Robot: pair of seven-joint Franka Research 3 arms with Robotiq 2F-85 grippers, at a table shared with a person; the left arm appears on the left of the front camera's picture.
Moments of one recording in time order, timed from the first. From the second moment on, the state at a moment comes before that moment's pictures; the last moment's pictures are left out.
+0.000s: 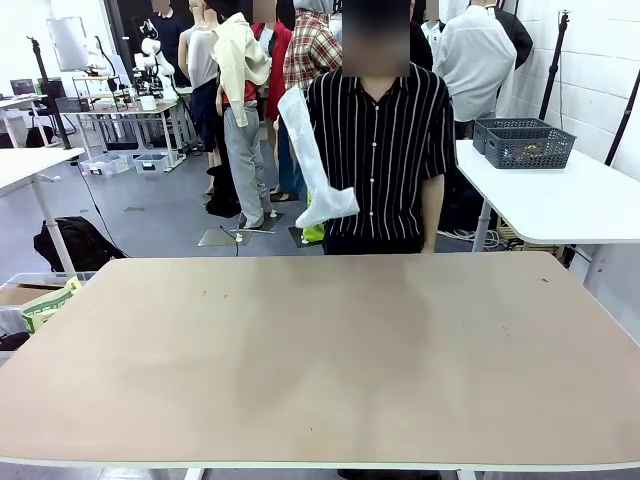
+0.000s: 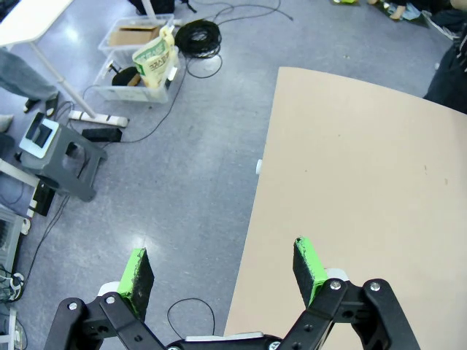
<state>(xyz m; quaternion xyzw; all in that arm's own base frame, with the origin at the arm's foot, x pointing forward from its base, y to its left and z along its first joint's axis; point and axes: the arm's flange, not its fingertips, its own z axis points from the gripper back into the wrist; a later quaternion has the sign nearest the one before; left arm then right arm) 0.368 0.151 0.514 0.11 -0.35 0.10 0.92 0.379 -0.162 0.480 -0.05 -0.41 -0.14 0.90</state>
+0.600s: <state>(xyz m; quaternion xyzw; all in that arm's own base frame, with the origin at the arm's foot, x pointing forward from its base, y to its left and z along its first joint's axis) 0.368 0.151 0.514 0.11 -0.35 0.10 0.92 0.379 -0.162 0.480 -0.05 -0.41 -0.14 0.90</state>
